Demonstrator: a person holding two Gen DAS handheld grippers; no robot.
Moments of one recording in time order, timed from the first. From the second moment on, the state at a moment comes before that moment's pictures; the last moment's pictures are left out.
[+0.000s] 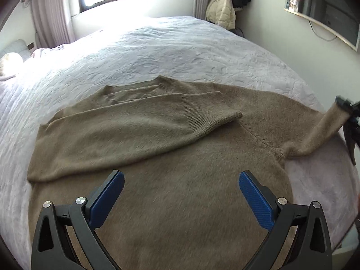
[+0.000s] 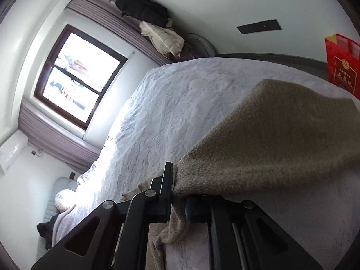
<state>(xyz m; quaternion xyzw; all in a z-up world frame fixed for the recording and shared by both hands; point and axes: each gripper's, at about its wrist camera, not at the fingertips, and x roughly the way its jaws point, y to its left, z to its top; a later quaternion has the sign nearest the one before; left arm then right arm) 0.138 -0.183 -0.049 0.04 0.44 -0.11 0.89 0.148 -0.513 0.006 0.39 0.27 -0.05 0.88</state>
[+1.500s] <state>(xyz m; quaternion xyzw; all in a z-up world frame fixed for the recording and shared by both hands) 0.093 0.050 -0.084 -0.05 0.44 0.01 0.90 0.288 -0.086 -0.085 -0.06 0.49 0.30 0.82</state>
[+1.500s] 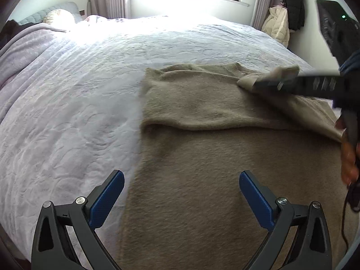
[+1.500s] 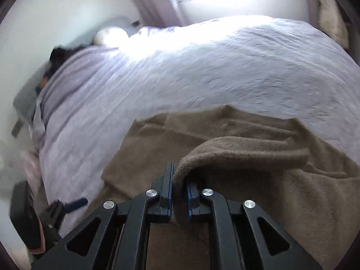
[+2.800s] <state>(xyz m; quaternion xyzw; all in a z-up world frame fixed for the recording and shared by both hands) 0.176 0.034 -0.051 -0.01 0.40 0.04 0.91 0.206 -0.329 -0.100 0.34 0.51 0.18 0.77</state>
